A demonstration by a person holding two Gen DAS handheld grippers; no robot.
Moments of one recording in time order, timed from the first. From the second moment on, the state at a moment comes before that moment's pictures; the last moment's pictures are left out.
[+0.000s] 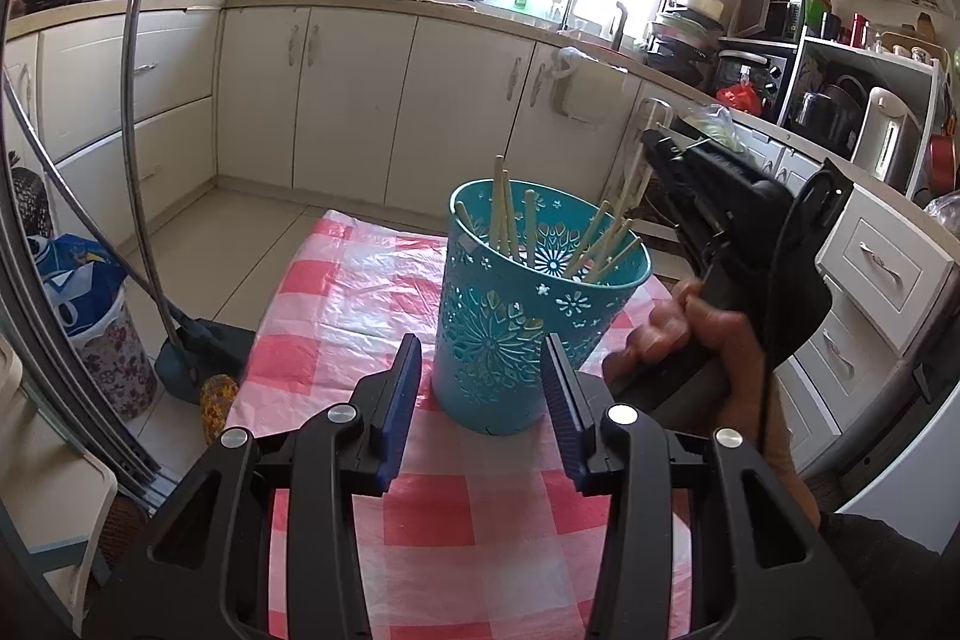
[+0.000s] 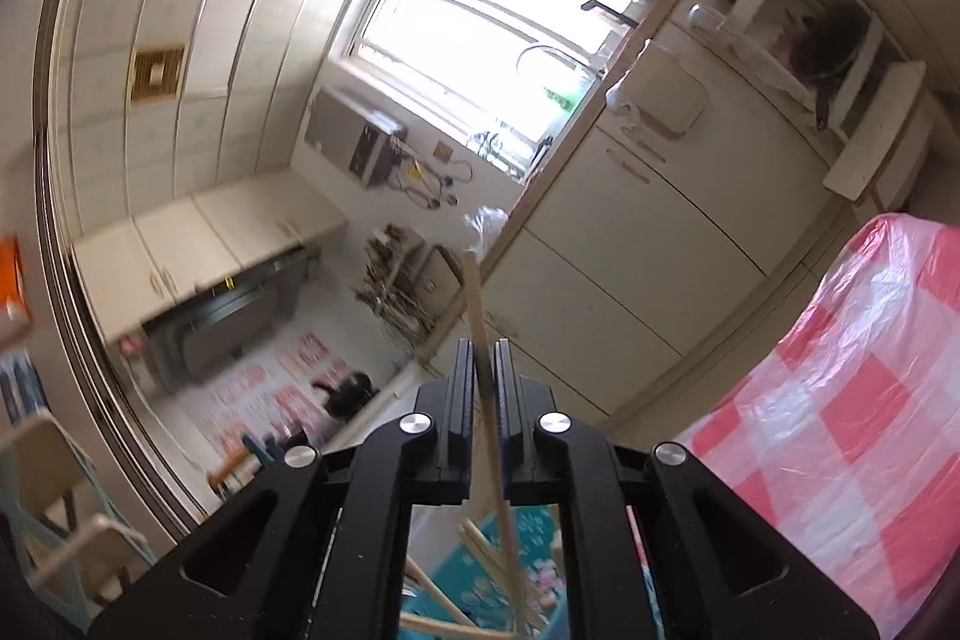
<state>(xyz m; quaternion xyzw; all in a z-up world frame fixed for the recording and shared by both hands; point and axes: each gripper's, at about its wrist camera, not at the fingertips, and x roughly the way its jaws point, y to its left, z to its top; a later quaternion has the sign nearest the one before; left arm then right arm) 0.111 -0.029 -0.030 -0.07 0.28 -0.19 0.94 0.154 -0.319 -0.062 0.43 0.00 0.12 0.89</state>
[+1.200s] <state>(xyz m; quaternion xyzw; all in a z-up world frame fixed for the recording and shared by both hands) -0.057 0.025 0.030 0.05 0.34 -0.11 0.93 -0.132 -0.184 -0.036 0.10 0.33 -0.04 0.94</state>
